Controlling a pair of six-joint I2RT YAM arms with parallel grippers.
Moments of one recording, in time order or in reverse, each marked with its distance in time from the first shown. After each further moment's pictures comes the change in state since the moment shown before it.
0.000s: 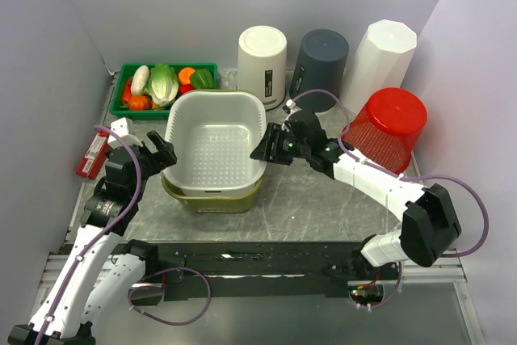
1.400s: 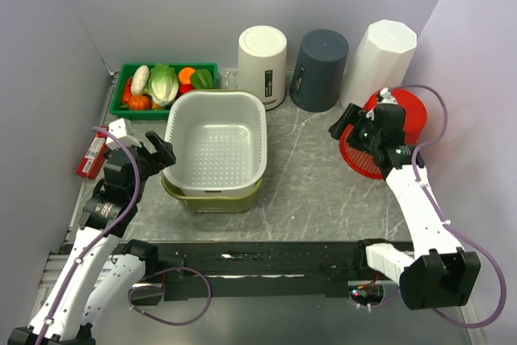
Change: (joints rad) left arm 0.000 -0.015 0.000 0.000 -0.009 0.000; right arm -0.598 -0.296 -0.010 -0.292 0.214 -0.316
